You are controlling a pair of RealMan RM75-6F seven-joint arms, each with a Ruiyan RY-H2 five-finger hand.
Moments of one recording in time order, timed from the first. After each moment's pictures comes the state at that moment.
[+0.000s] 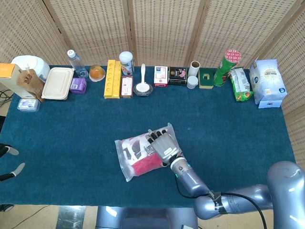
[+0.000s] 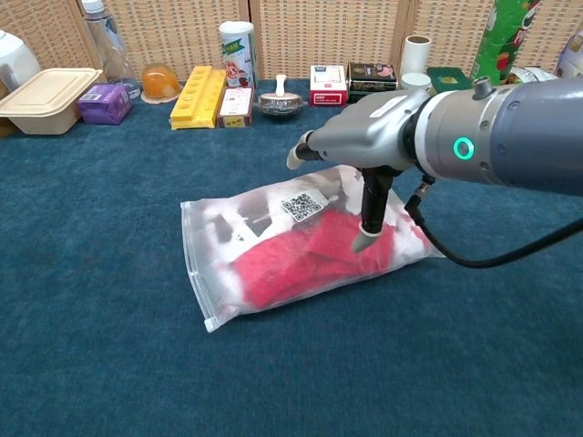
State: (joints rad) left arm -0.04 -1.04 -0.03 -1.57 1.55 1.55 -0.18; right arm 1.16 -1.50 0.13 -1.91 -0.43 1.09 -1.16
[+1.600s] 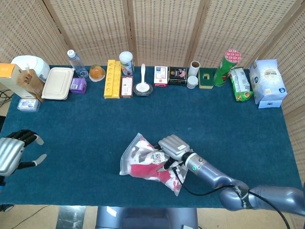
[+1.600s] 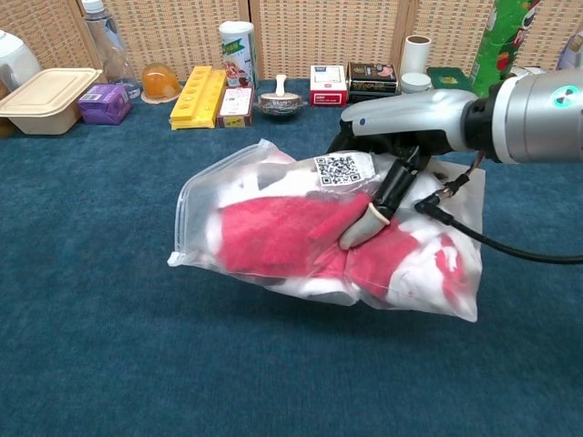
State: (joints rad) left arm -0.22 -0.90 -0.07 -1.78 1.59 1.34 -0.01; right arm 0.95 -1.30 0.14 -1.79 -1.06 0.67 -0.10
